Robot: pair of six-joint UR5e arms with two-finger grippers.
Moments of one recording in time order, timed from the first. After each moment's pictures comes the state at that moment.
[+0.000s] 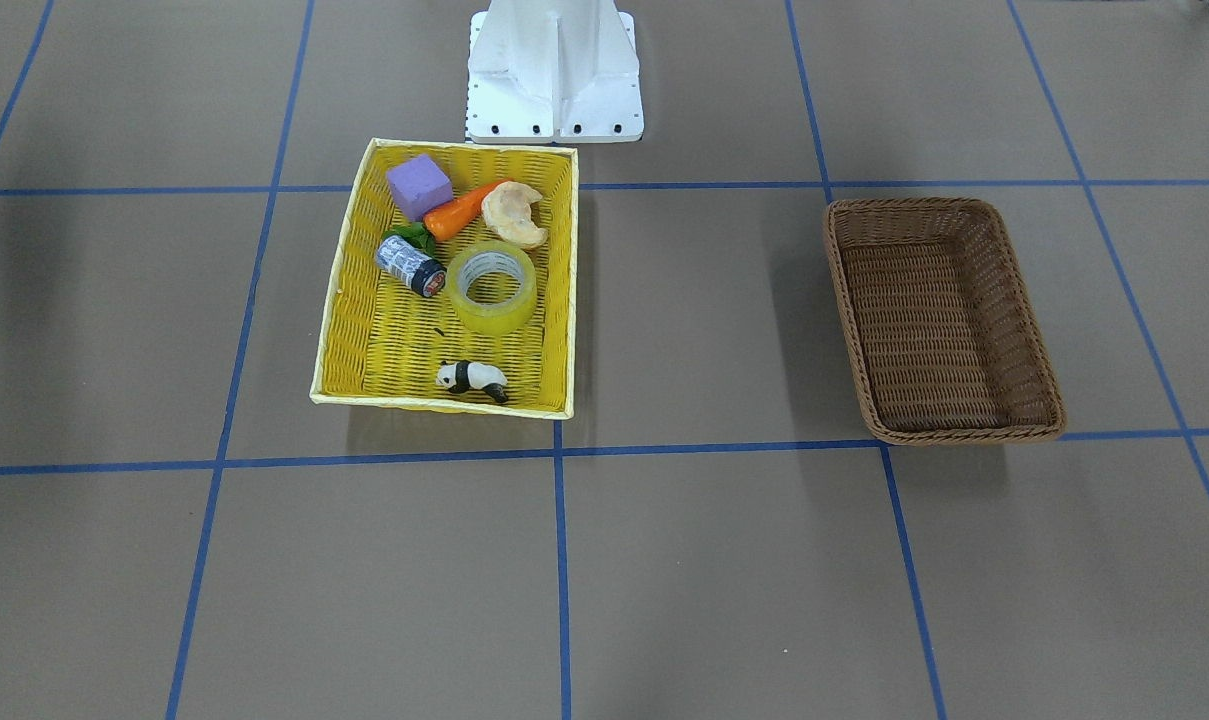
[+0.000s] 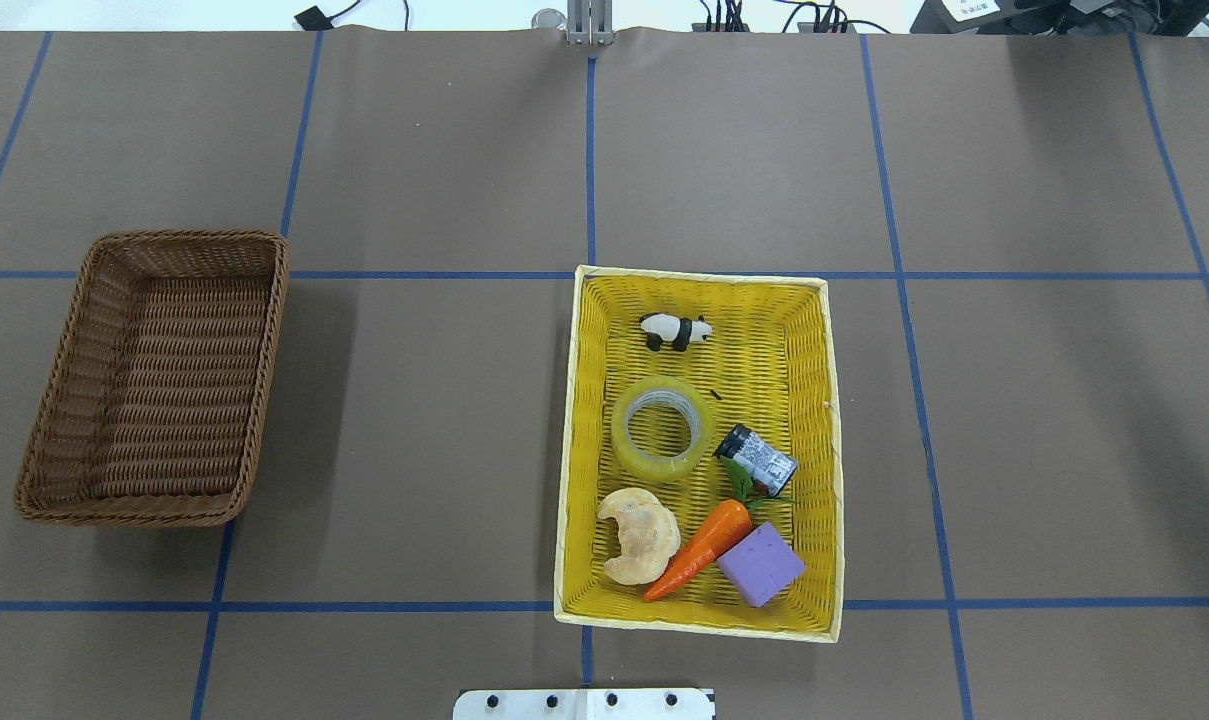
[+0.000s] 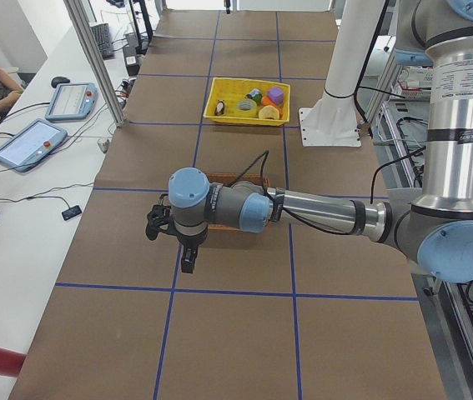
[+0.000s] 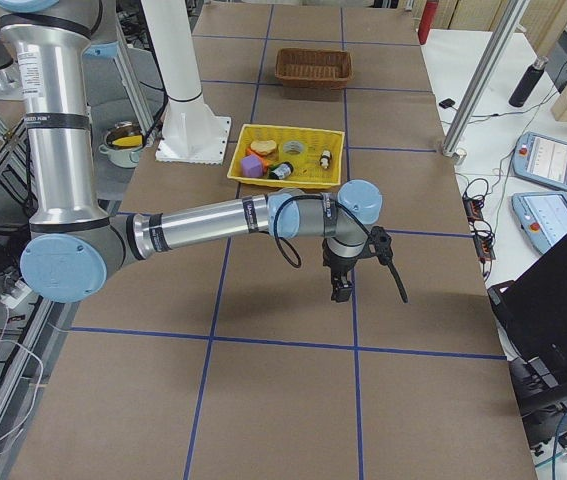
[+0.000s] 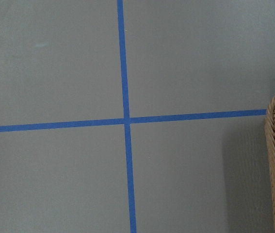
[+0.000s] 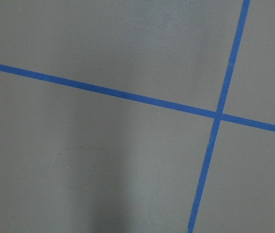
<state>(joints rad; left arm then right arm) -1.53 -1.56 -1.72 -1.63 -2.37 -0.09 1.44 -1.51 1.74 -1.73 2.35 -0.08</state>
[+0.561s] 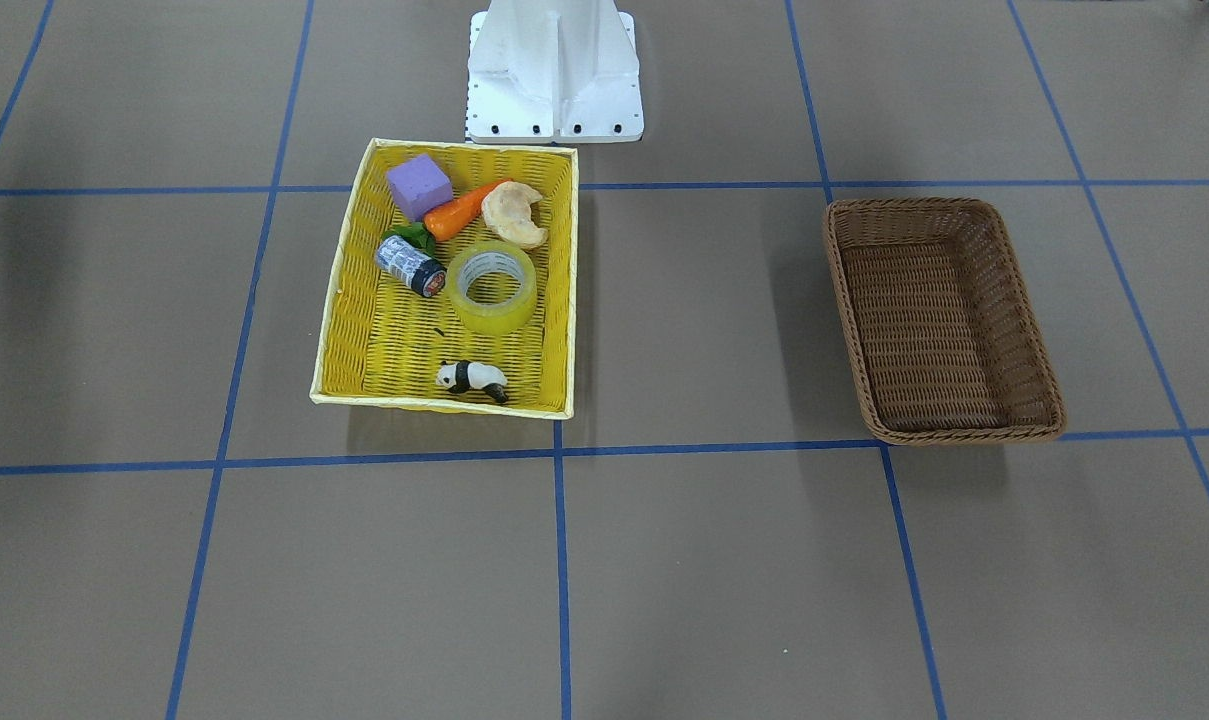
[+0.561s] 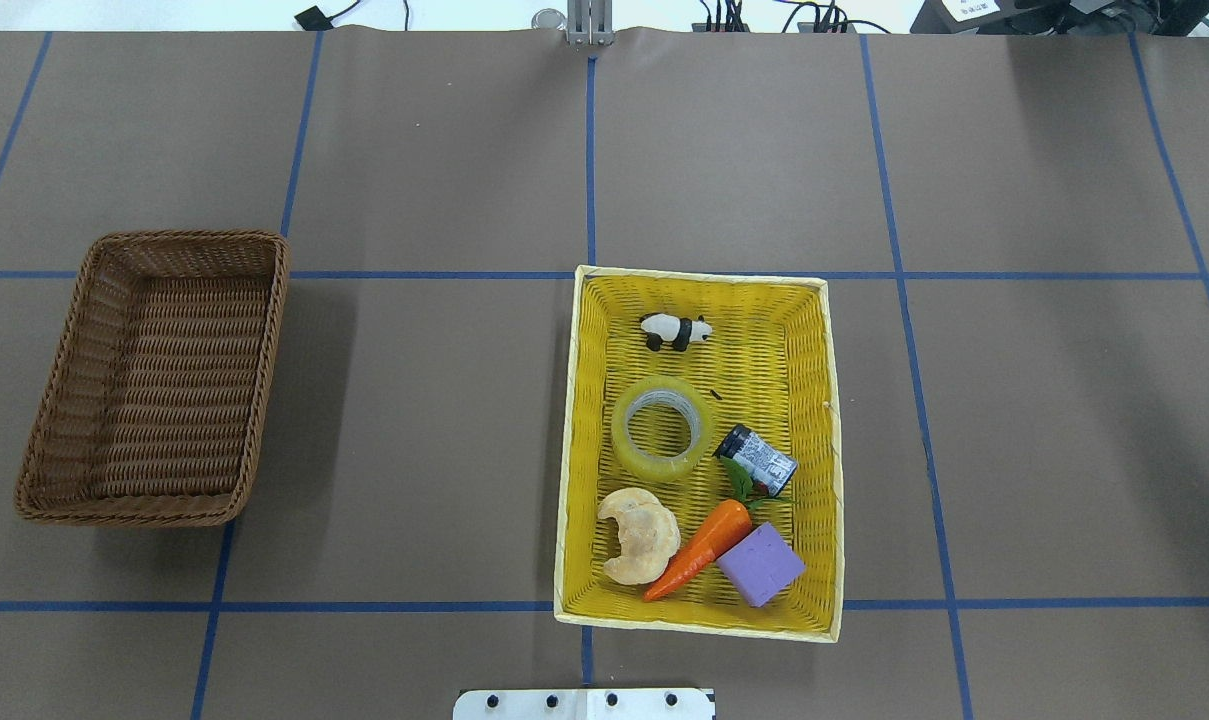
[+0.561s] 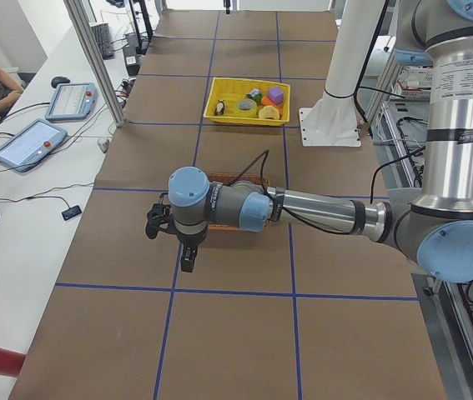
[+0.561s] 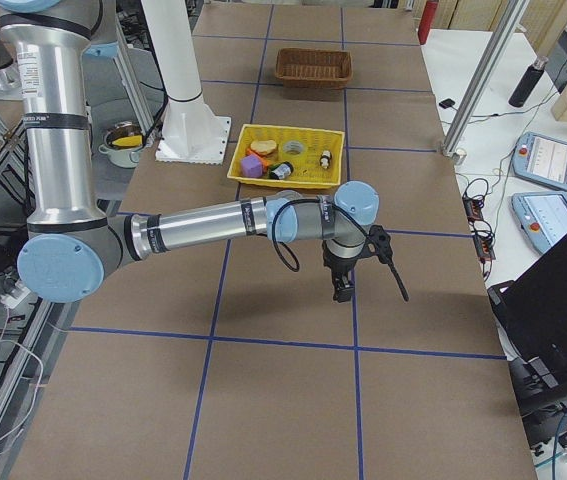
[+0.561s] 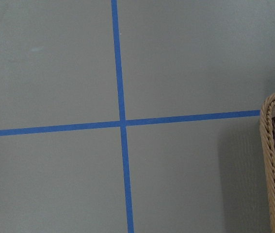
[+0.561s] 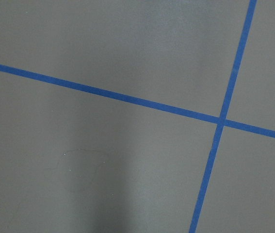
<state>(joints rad) -1.53 -1.55 -1.72 -1.65 -2.37 -0.08 1.44 -1.53 1.73 -1.67 2.35 -0.08</state>
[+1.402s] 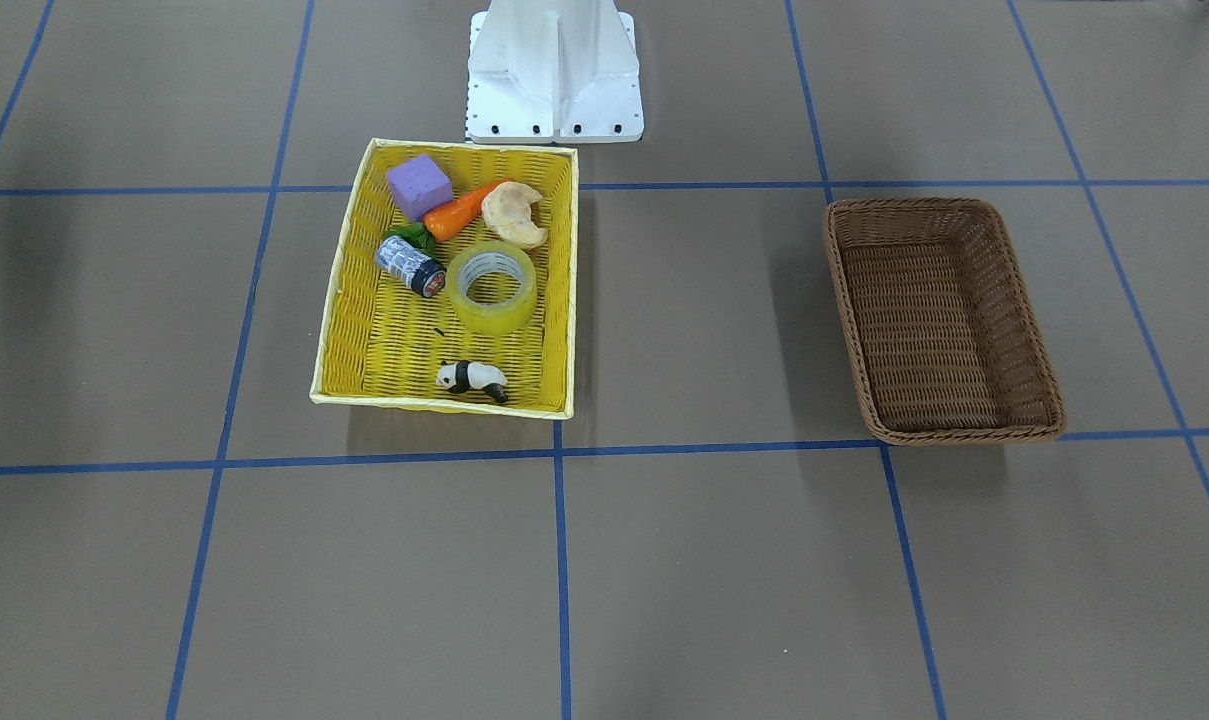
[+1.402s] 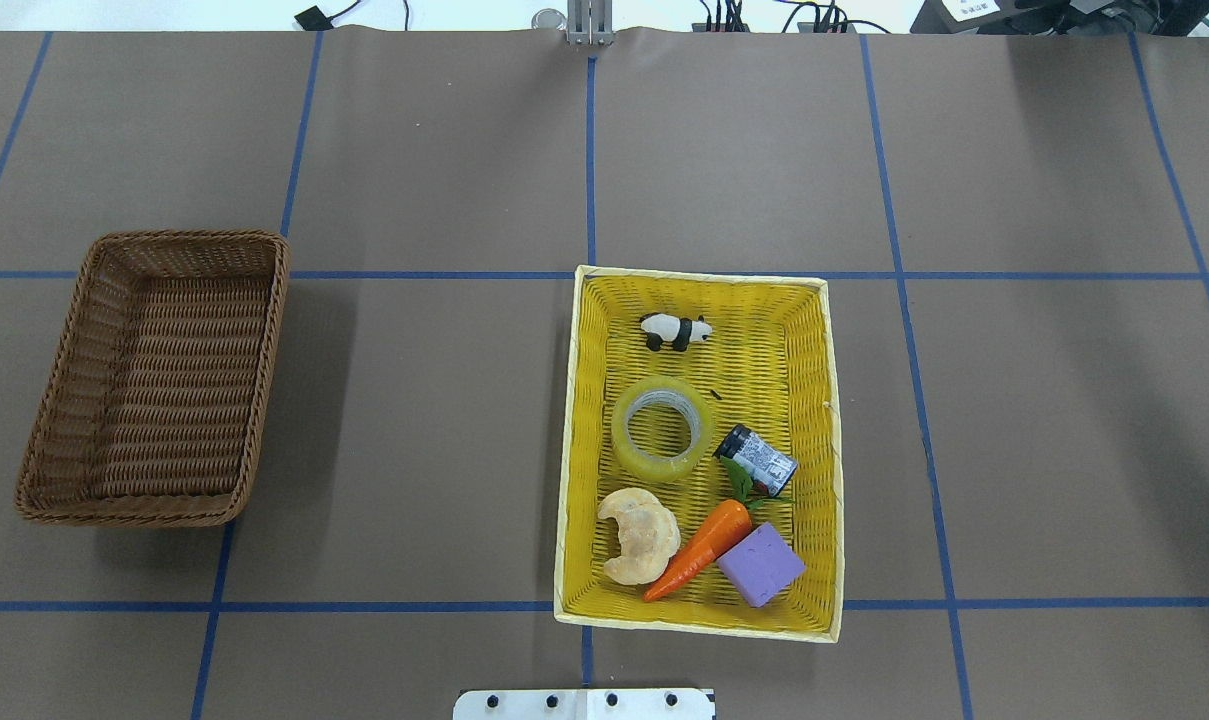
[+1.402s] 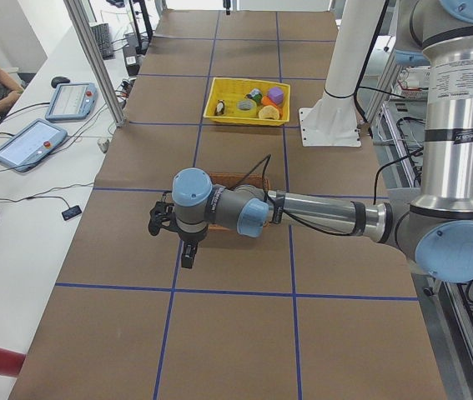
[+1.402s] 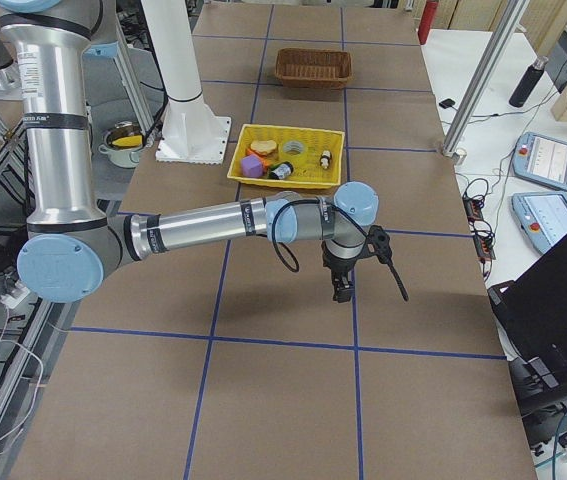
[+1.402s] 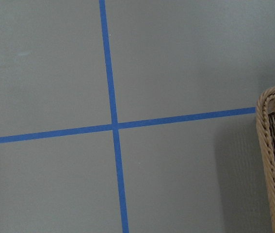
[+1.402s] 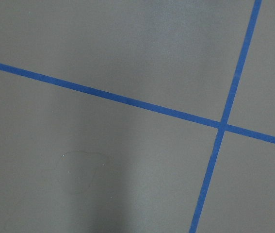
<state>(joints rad) -1.48 -1.56 -1.70 -1.75 -2.38 -0.19 1.43 -1.53 1.73 -1.67 2.35 -0.08</state>
